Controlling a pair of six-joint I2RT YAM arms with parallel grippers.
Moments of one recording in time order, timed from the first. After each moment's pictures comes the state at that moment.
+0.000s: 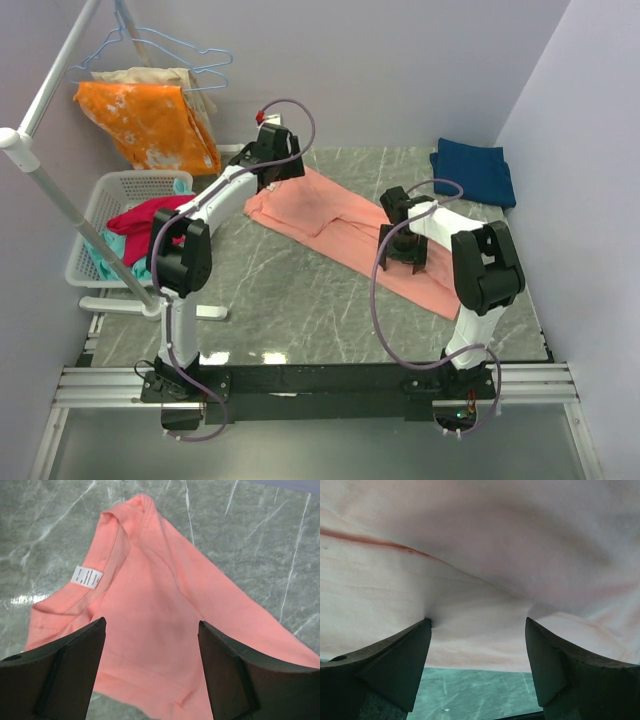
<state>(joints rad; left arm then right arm) -0.43 2.07 1.80 -0.36 -0.20 -0.47 0.31 1.83 1.19 -0.82 0.17 0.51</state>
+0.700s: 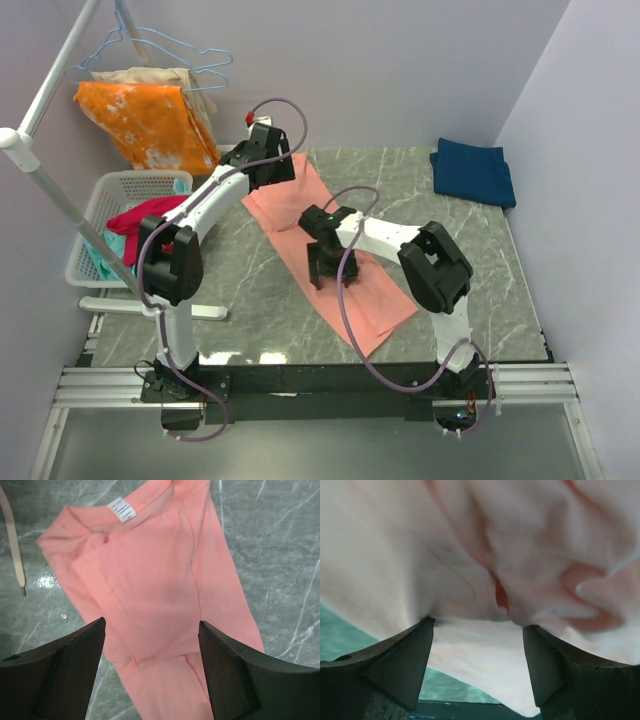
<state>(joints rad) -0.42 1.97 1.75 -0.51 -0.27 -0.48 0.75 2.02 1.44 -0.90 0.05 0.68</state>
